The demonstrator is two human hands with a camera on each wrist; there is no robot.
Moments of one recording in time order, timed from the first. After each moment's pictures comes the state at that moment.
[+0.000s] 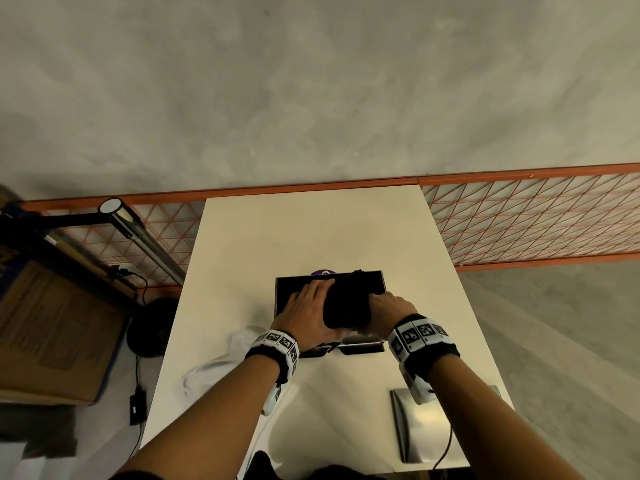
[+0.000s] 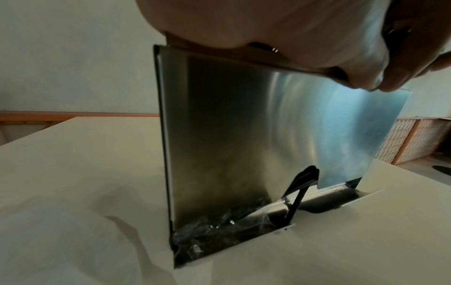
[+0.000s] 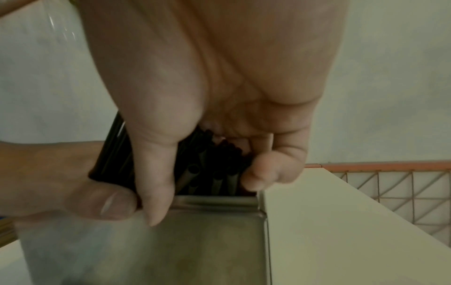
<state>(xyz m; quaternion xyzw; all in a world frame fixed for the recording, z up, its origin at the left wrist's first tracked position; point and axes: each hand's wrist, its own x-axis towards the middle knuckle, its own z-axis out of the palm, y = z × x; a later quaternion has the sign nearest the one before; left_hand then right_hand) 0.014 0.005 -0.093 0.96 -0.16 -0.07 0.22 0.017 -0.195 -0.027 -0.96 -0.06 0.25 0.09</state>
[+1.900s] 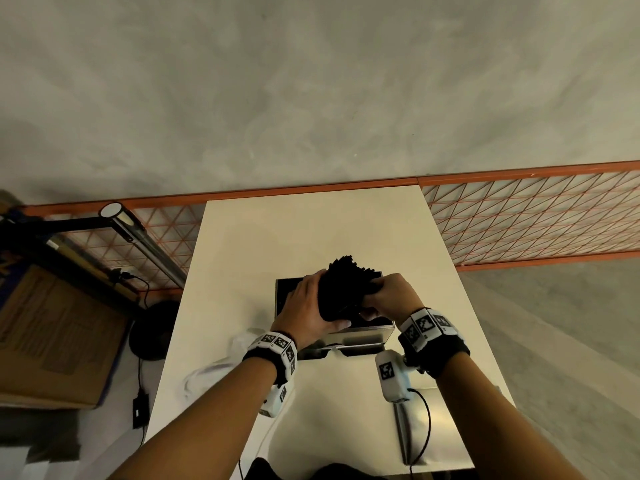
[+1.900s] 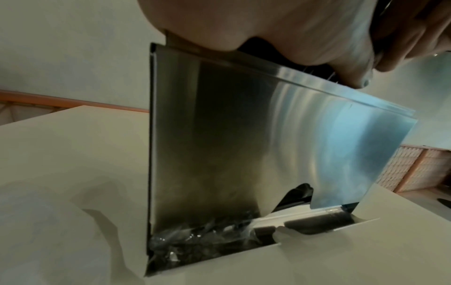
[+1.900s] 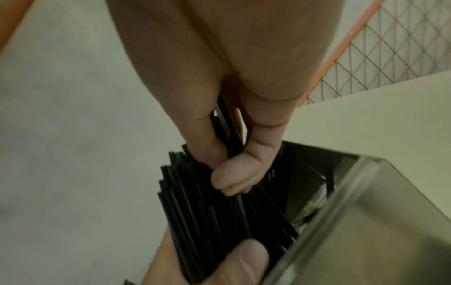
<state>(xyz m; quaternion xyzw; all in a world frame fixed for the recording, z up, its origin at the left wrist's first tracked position) 0.013 0.003 -0.077 0.93 -0.09 -0.05 0.34 0.028 -0.204 -0.001 -0.86 0.08 0.22 0.45</state>
